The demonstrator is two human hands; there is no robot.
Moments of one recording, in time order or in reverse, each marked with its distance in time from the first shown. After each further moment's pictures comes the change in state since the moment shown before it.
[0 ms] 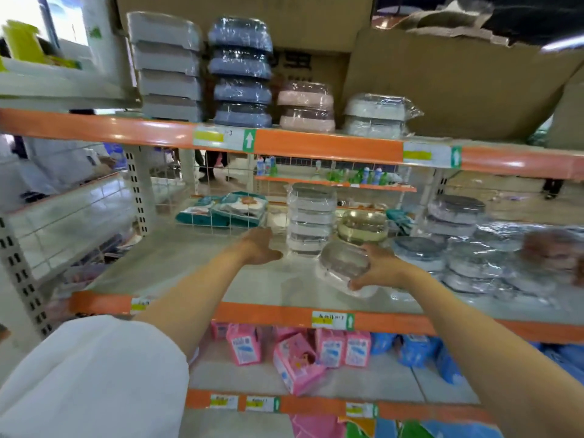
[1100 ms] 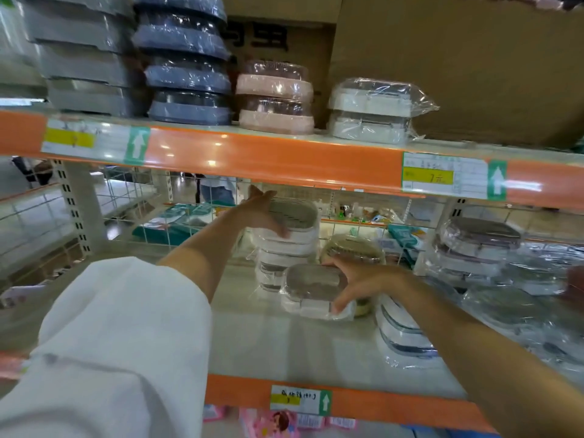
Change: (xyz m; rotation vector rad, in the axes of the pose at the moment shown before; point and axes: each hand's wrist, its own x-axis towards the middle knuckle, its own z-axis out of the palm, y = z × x) left_hand 0.186 0.052 -0.038 -0.164 0.070 -0.041; right_hand 0.140 0.047 -0.038 -0.069 -0.302 -0.170
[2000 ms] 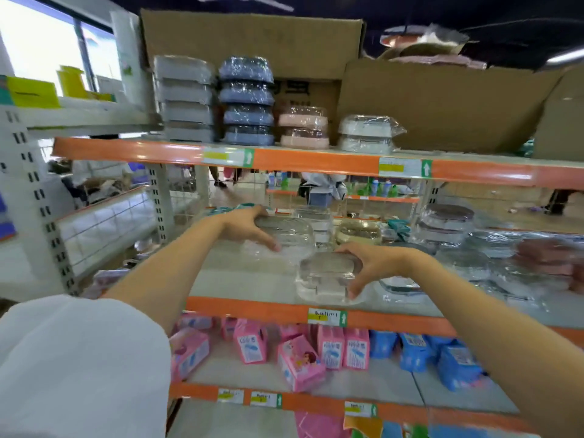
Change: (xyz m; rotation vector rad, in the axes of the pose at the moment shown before) left_hand -0.263 -0.038 -0.070 -0.083 -0.110 0.078; right_hand -0.186 -0.120 0.050 -0.069 0.068 -0.046
